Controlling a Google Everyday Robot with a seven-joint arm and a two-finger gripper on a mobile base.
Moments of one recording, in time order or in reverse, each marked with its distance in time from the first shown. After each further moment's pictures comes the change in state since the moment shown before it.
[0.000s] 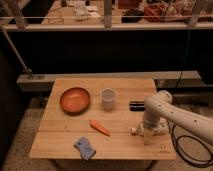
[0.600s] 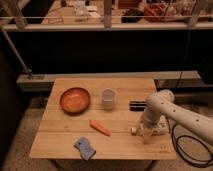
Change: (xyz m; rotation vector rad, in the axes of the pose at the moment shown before) arm -0.013 -0.005 -0.002 -0.008 -0.074 -0.082
